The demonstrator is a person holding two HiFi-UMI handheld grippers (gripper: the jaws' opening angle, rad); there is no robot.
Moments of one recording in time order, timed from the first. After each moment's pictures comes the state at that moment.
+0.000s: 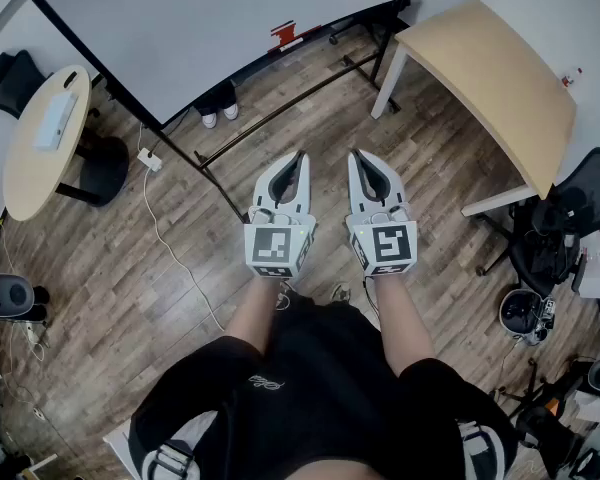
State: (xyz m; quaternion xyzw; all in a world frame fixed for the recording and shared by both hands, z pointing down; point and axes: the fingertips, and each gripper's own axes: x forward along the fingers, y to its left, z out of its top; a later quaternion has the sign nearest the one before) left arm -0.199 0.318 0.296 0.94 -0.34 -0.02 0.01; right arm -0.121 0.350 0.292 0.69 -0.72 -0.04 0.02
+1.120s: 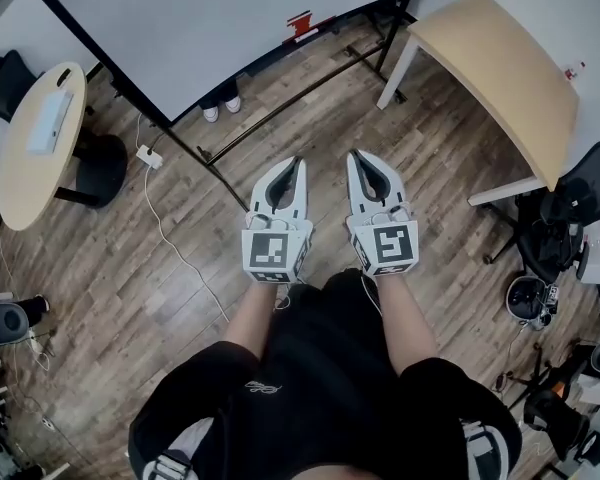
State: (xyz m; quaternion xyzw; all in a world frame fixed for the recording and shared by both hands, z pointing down) left arm -0.277 0.264 0.329 0.94 -0.33 -0.01 0.04; right arm -0.195 0.295 0.314 0.69 -0.72 -0.03 0.03
